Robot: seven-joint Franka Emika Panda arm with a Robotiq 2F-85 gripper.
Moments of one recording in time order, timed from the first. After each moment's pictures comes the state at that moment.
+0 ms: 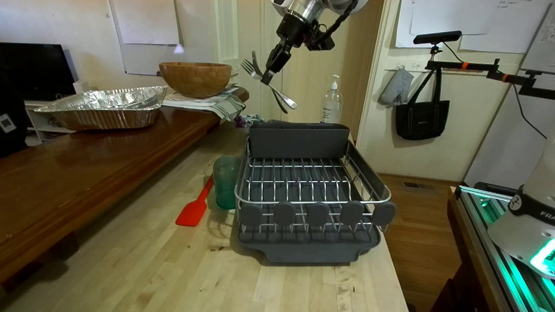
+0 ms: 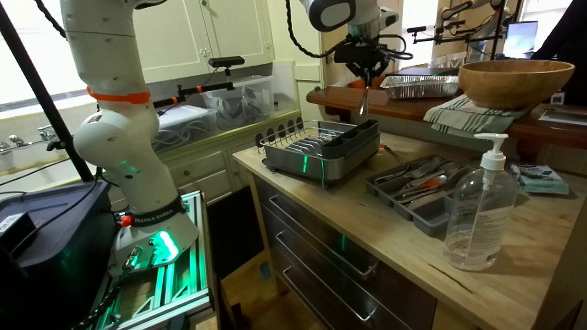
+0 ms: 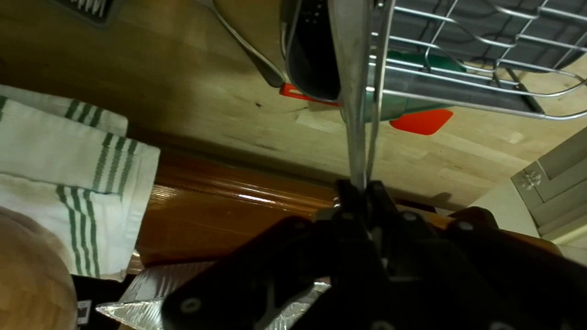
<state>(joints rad) -0.13 0.16 0.08 -1.85 0.50 2.33 -1.02</state>
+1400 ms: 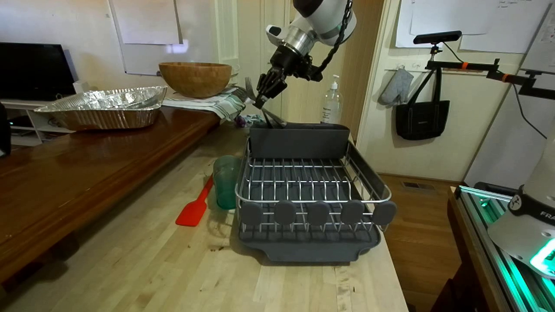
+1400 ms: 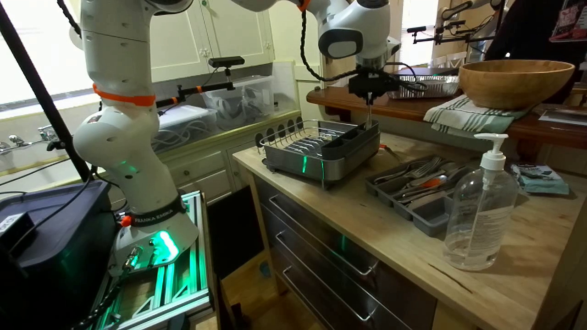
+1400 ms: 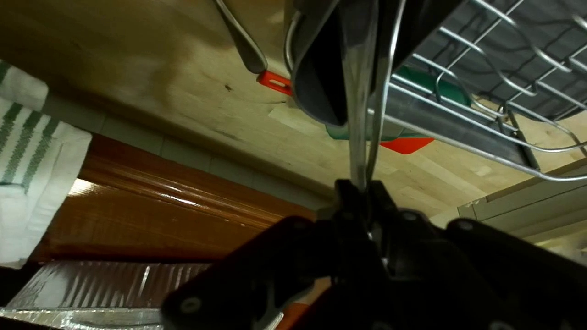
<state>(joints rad) -0.14 0.29 0.08 -1.83 0.73 2.36 -1.47</state>
